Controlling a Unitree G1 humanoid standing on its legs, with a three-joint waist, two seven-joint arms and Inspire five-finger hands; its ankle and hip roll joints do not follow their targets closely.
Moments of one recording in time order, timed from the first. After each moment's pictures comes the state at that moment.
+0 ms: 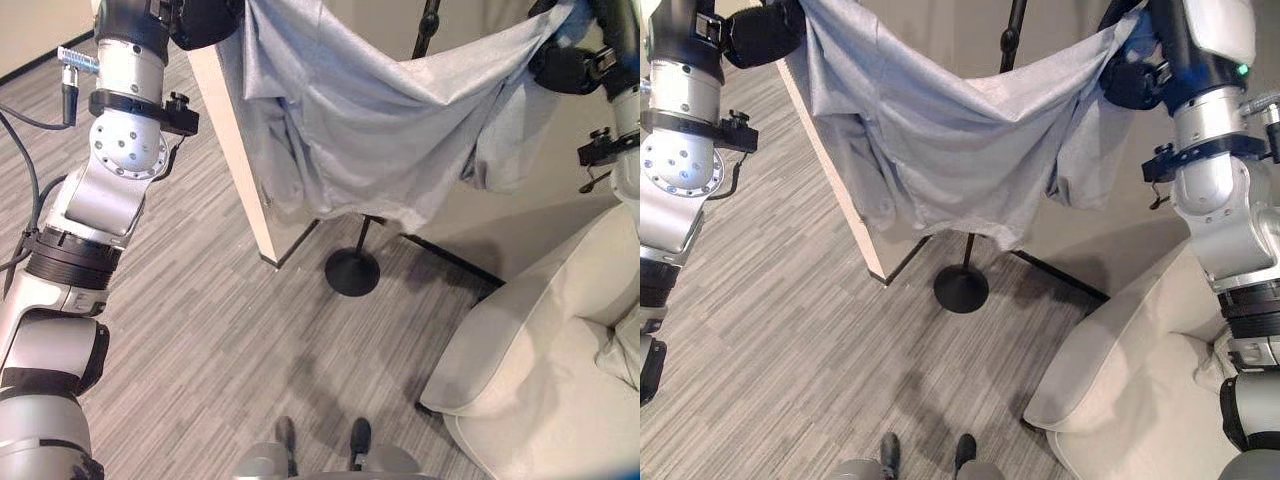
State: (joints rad) left arm -0.98 0.86 -0.30 0.13 -0.07 -0.15 0.37; right arm -0.82 -1.10 0.16 0.15 -0.15 -0.08 -0.26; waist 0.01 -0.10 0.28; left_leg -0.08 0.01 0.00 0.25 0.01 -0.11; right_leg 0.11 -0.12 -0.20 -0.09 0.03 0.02
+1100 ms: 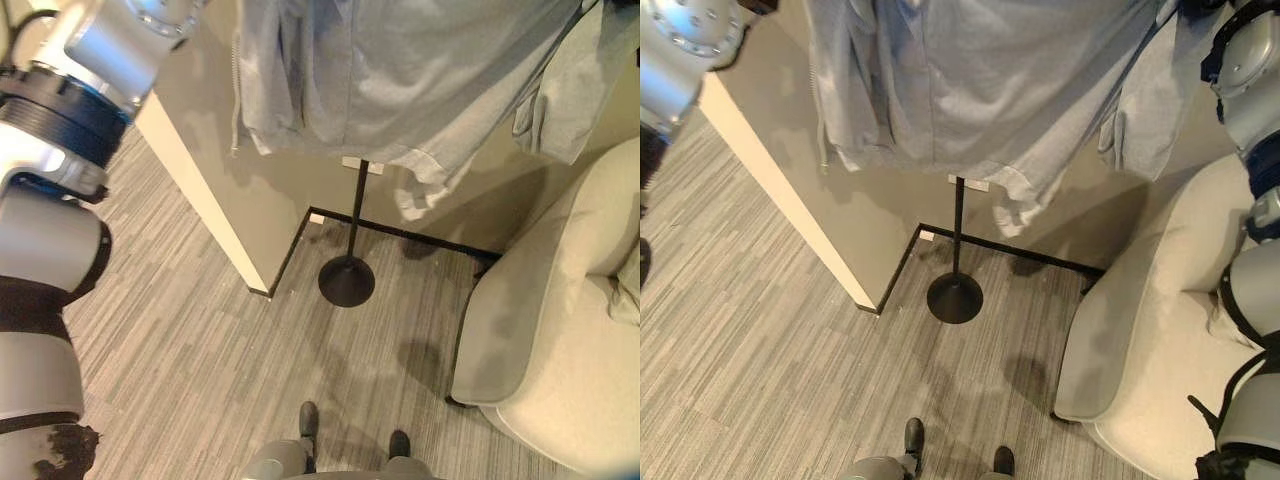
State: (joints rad) left arm -1.66 0.72 -0.85 0.74 -0.08 -0.19 0.40; right arm -1.68 -1.00 1.05 1.10 -0.11 0.02 -0.25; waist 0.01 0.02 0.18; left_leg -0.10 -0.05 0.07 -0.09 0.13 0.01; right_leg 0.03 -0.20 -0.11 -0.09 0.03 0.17
